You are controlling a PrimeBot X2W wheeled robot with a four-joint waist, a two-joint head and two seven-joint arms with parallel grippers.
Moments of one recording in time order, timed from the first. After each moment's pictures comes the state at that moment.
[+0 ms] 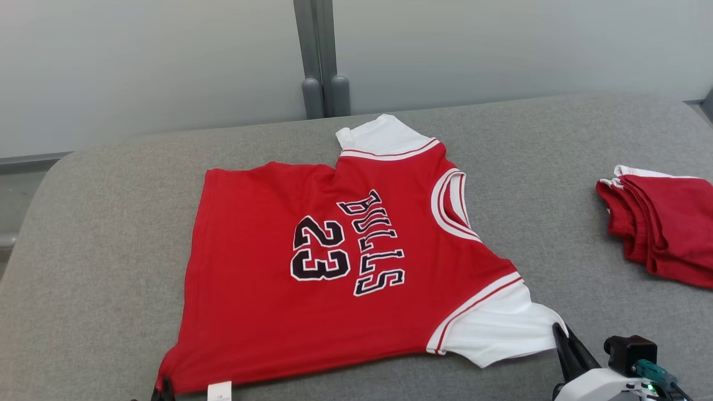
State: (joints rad) left arm 0.08 0.04 0.04 0.53 -0.28 0.05 -0.26; right arm -0.02 -0.14 0.09 0.54 0.32 0.13 -0.26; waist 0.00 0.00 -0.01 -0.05
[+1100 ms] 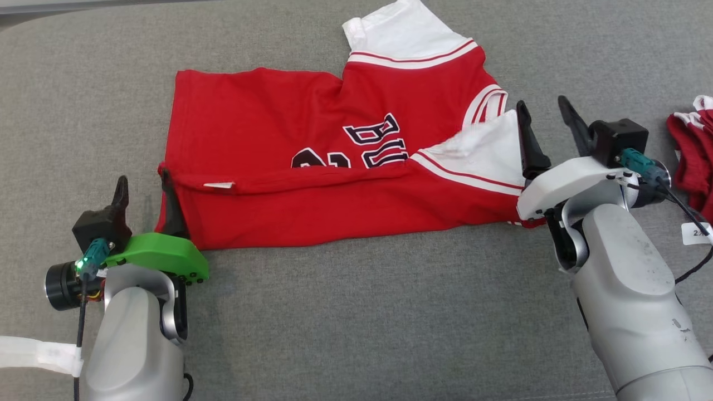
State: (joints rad) left arm -0.47 0.05 0.06 0.63 -0.16 0.02 -0.26; right arm -0.66 -0.09 0.05 0.69 0.17 0.13 -0.26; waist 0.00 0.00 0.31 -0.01
